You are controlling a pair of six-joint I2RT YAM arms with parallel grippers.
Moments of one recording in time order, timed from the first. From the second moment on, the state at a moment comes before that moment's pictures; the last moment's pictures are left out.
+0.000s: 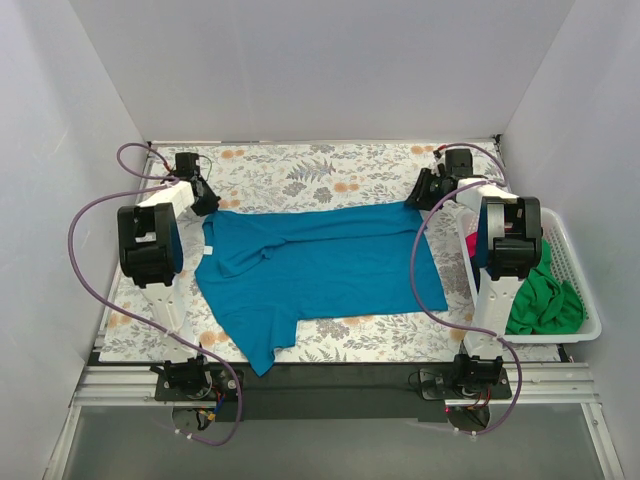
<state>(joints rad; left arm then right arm) 0.08 2.08 1.45 -0.33 -0.04 -0.54 0.02 2.11 1.46 -0.26 -0.39 0.31</state>
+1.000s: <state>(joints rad) 0.09 2.10 1.59 -0.35 -0.07 -0.55 -0.02 2.07 1.48 -0.25 -0.45 0.29</state>
